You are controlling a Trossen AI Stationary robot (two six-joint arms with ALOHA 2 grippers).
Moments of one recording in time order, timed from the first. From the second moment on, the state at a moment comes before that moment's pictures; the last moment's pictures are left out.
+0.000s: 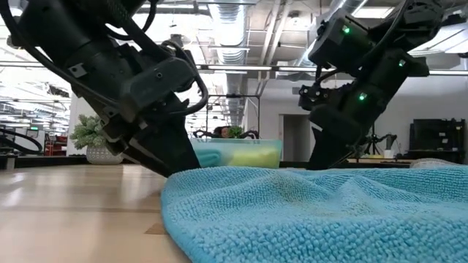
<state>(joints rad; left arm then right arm) -0.49 1.90 0.94 -0.06 -0.49 -0.95 0.17 1.70 0.68 -0.09 0.33 0.56</state>
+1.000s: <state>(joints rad) -0.49 1.89 0.94 -0.15 -0.53 -1.09 0.22 1.69 0.68 -0.08 0.38 0.54</state>
